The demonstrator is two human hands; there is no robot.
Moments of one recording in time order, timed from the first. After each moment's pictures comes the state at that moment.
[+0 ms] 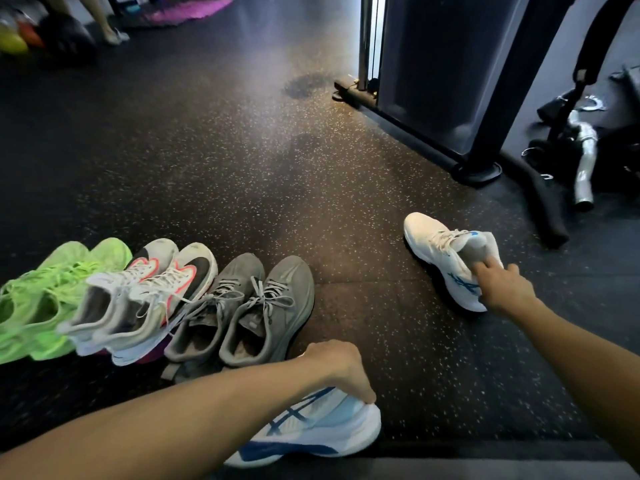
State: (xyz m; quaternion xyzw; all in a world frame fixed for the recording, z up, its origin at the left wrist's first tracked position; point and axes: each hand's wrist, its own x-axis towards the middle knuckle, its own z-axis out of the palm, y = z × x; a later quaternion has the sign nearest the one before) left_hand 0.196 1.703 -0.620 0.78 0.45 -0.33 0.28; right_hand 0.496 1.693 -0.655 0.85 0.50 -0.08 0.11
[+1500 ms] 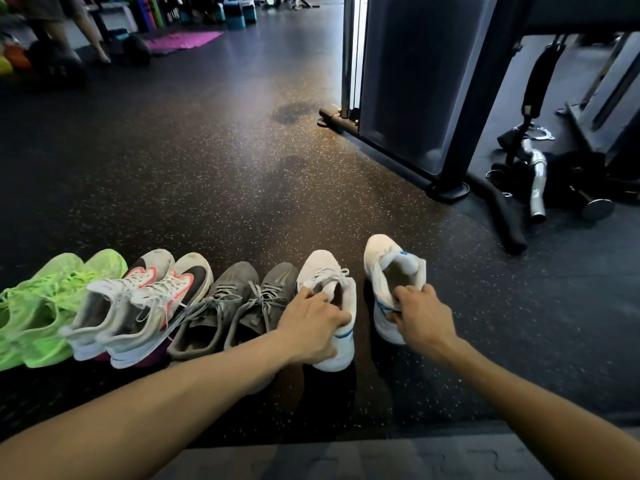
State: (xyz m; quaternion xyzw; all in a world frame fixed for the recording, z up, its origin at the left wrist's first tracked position) left_hand 0.155 1.712 -0.586 0.95 0.29 -0.10 -0.03; right_hand 0.344 1.643 -0.601 0.81 0.56 -0.10 -0.10
